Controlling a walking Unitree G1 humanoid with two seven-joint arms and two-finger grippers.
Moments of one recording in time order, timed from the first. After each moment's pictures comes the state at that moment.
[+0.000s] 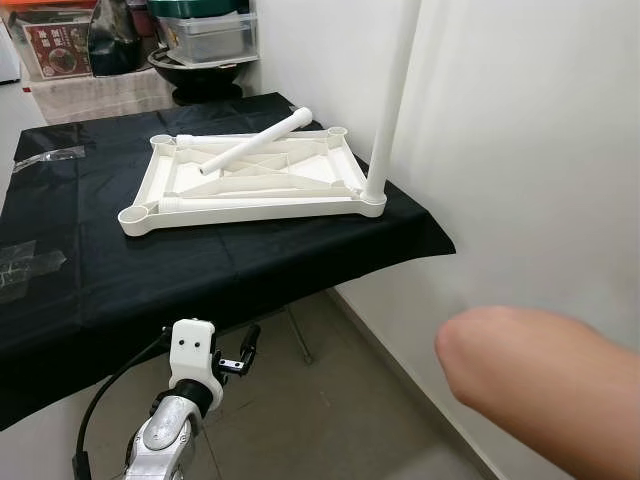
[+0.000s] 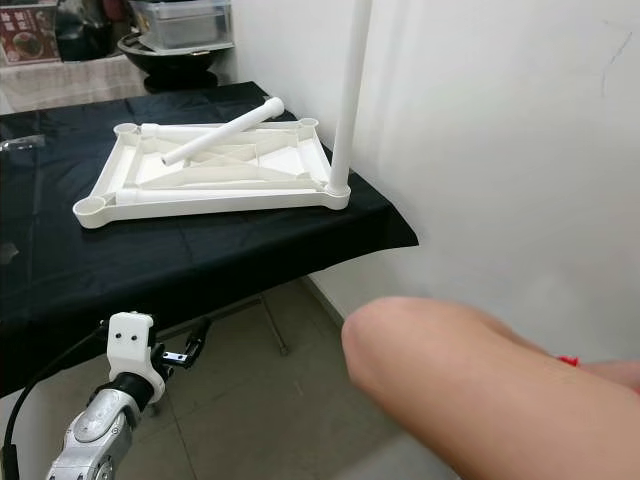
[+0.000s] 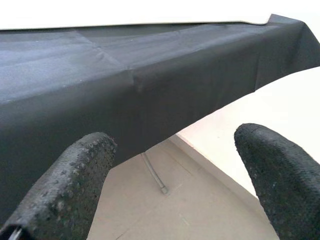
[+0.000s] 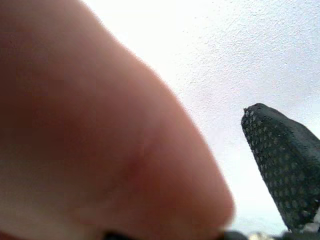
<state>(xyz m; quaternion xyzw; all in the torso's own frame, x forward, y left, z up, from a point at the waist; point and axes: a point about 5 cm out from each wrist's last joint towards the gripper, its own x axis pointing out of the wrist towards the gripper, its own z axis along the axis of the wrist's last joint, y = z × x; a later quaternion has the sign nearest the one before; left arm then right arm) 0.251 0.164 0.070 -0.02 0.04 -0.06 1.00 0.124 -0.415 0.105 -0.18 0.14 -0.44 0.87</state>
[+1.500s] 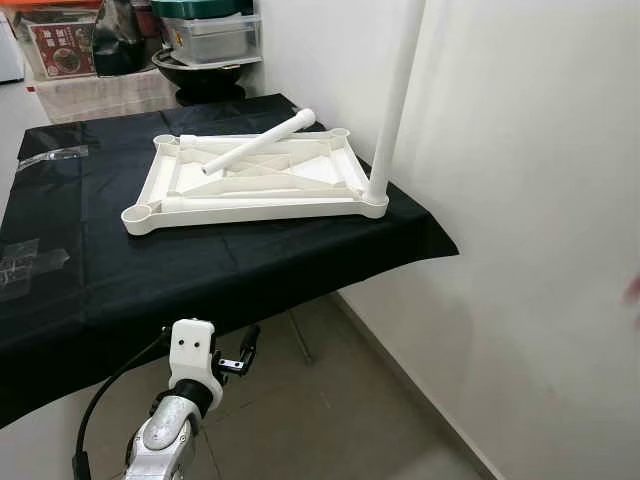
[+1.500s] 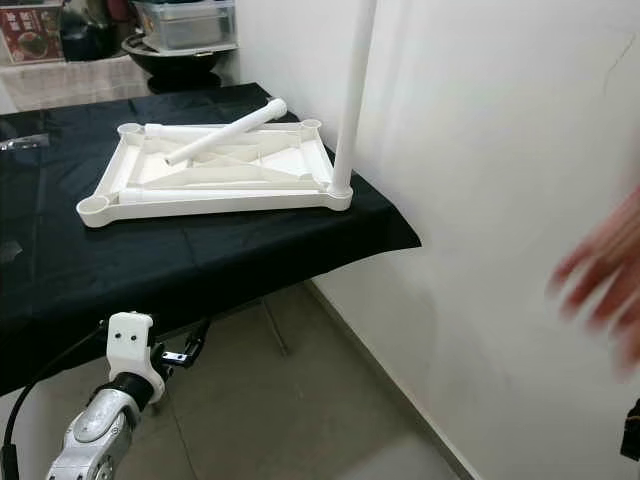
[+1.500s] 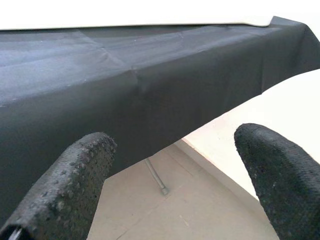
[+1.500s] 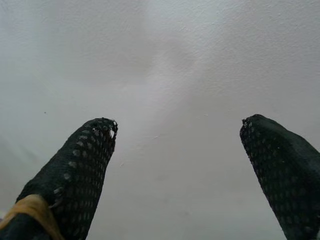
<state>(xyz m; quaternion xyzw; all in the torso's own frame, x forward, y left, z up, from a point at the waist) 0.251 0.164 0.070 -0.02 0.04 -0.06 1.00 0.127 -0.412 0.100 -0.17 0.15 -0.42 0.88</state>
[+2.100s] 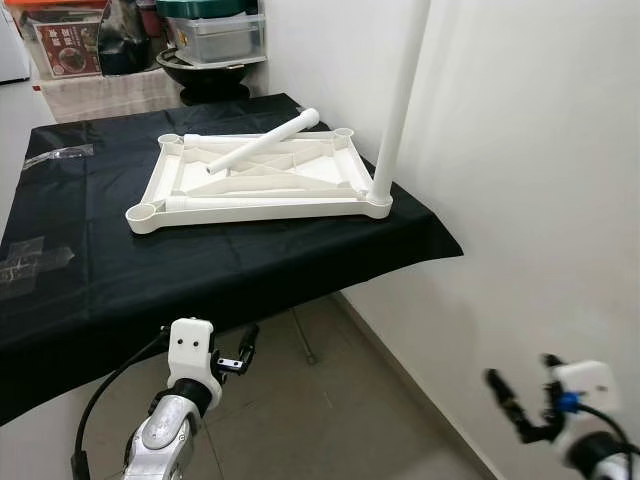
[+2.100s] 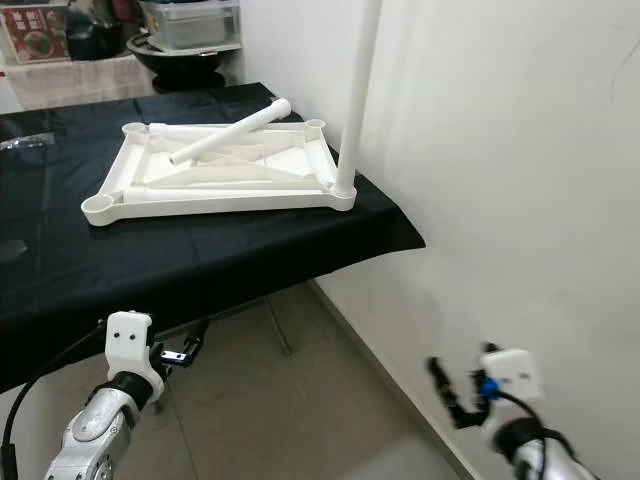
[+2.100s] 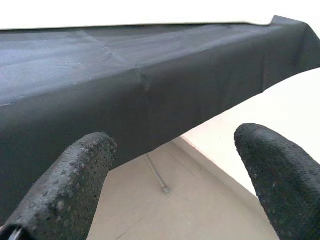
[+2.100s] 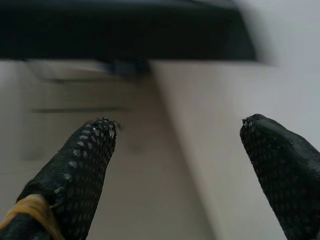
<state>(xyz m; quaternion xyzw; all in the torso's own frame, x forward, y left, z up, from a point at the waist) 0.251 0.169 0.071 -0.01 0.04 -0.06 1.00 0.193 -0.238 0.098 -0.08 0.11 0.16 0.98</state>
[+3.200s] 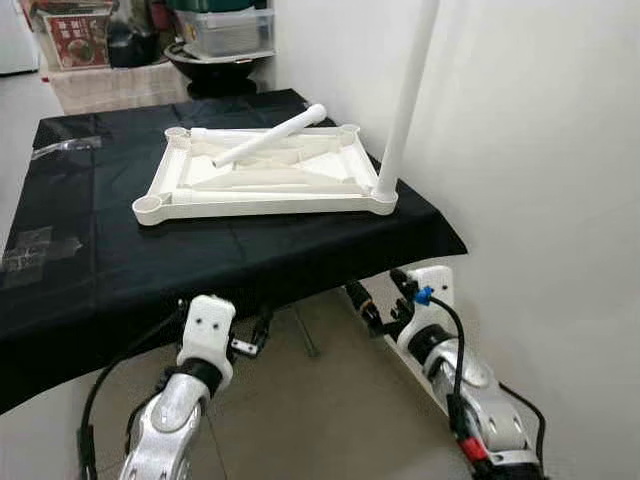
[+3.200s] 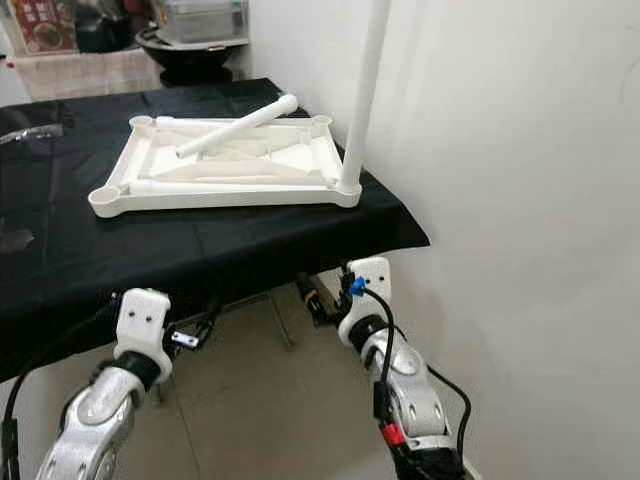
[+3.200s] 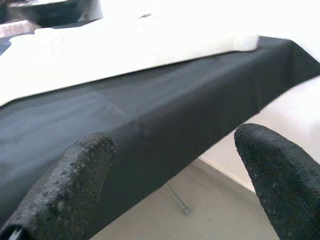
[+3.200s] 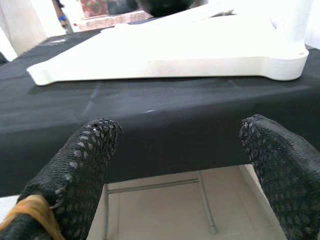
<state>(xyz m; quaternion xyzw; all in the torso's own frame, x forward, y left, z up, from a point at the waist) 0.257 0.146 0.116 0.04 -0.02 -0.09 1.00 0.297 -0.147 0.119 0.06 0.02 0.16 0.98</state>
